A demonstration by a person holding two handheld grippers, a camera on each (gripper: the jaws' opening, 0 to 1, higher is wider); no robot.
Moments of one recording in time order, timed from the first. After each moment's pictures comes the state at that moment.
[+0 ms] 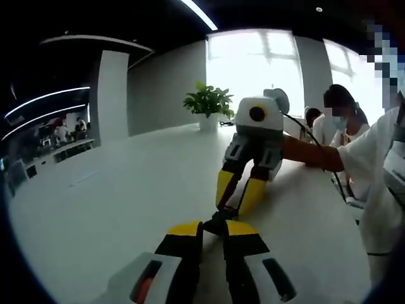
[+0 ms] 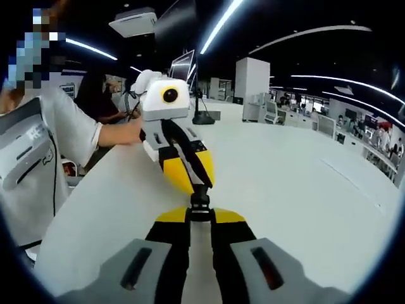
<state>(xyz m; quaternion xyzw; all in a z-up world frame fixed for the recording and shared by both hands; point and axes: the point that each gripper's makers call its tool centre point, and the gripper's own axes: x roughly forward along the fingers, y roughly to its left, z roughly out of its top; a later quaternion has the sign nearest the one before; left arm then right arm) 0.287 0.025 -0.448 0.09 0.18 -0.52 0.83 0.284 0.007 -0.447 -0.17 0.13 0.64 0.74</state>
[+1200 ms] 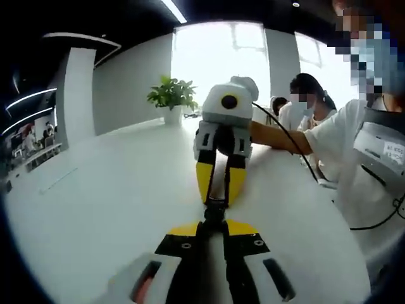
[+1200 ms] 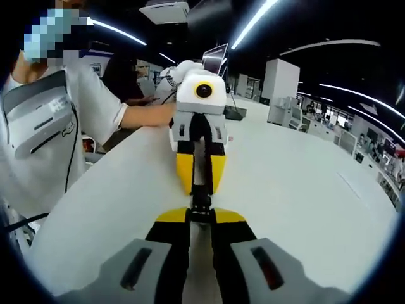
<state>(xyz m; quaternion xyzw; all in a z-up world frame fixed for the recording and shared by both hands) 0.254 0.024 -0.459 0.12 0.18 -0.63 0.75 0.255 0.002 -0.451 -0.22 0.09 0.71 0.67</state>
